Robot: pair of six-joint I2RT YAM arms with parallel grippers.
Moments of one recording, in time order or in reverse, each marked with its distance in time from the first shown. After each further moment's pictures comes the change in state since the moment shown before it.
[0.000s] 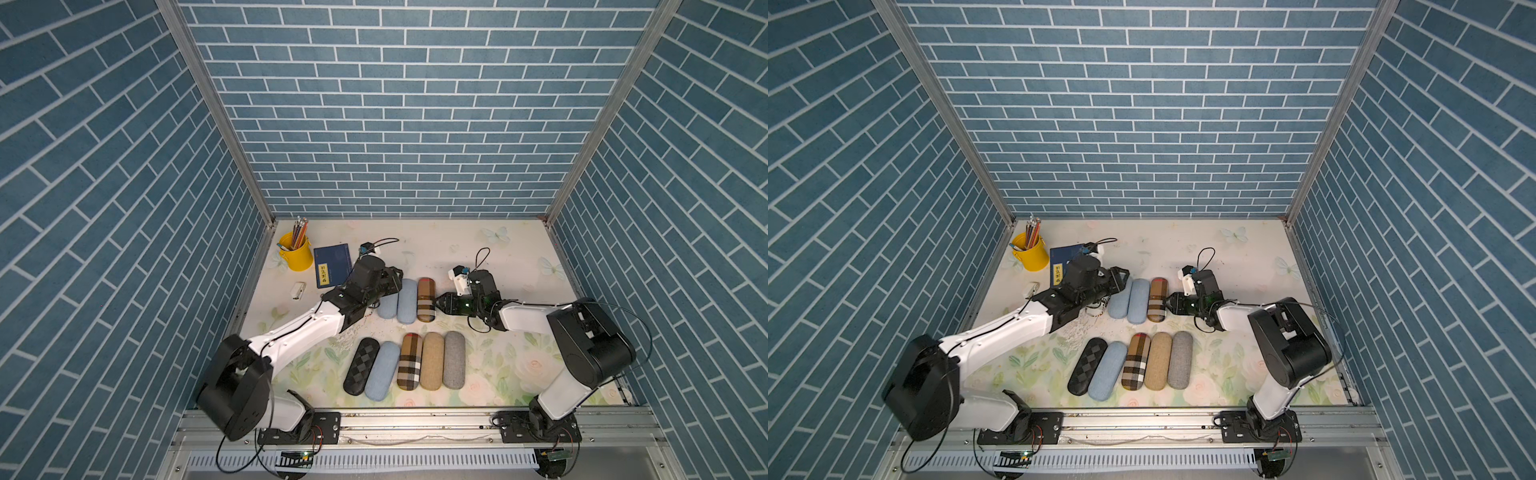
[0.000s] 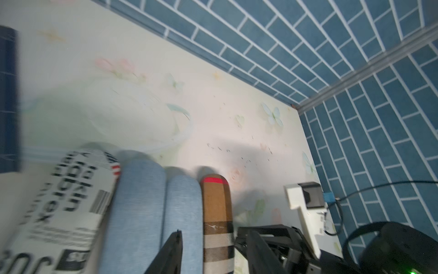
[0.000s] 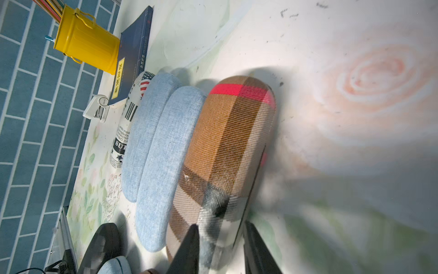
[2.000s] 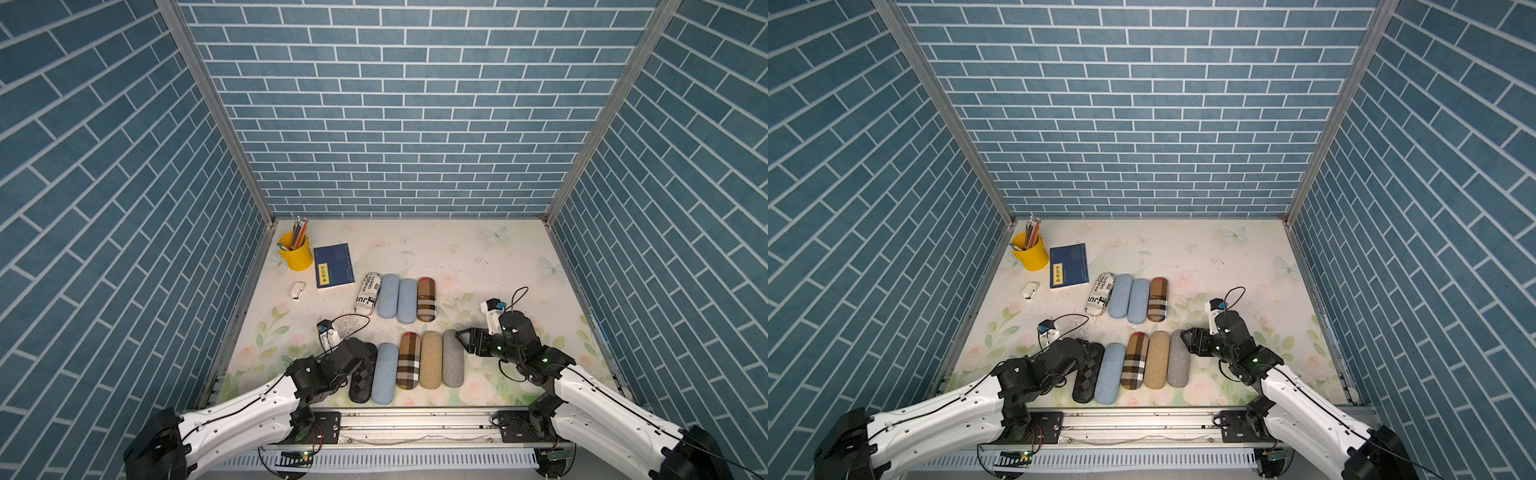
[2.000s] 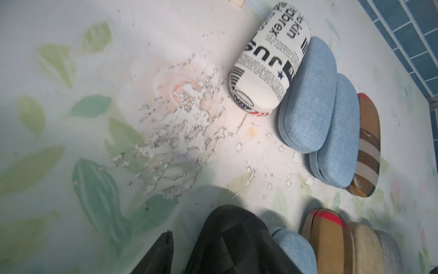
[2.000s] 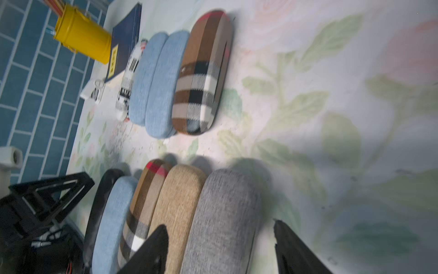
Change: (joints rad) left arm -0.312 -0.552 -0.533 -0.425 -0.377 -0.477; right arm 0.046 -0.801 -0.338 -0.446 0.230 0.103
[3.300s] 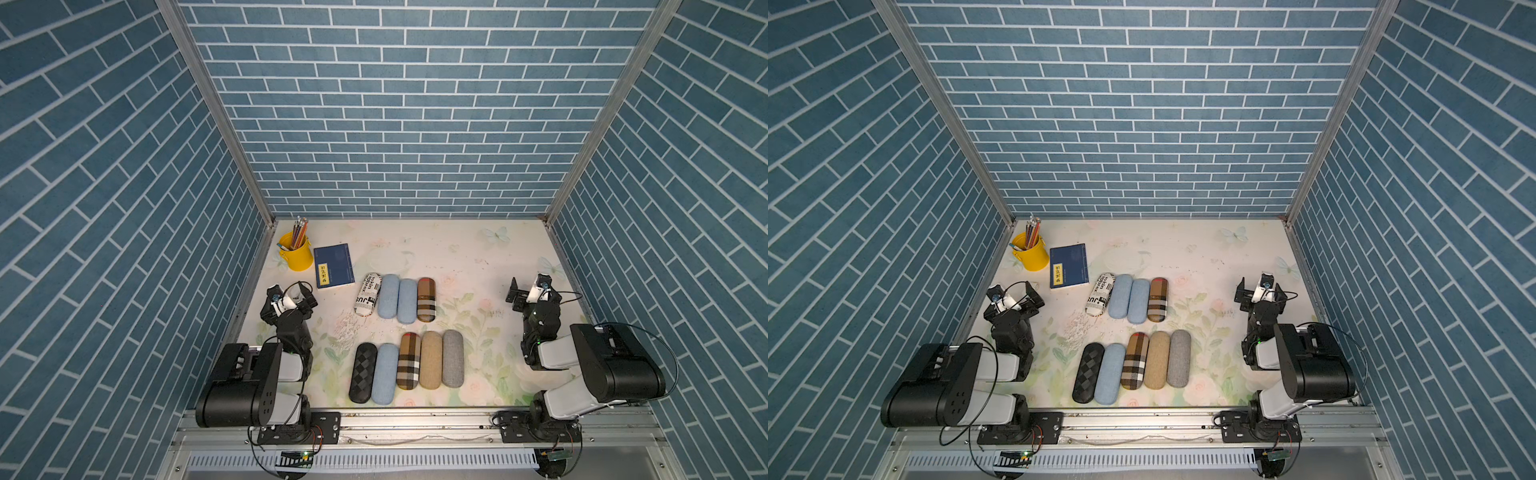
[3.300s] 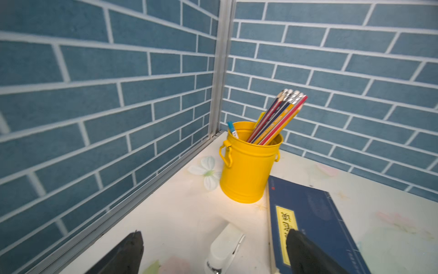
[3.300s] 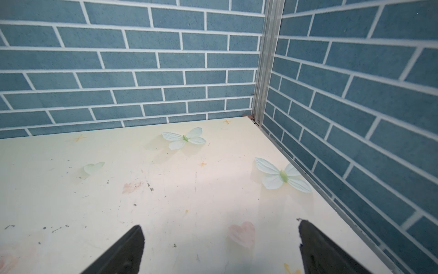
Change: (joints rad) left arm 0.899 0.655 -0.203 1.706 0.042 1.080; right arm -0.483 0.727 -0.163 1.473 0.440 -0.610
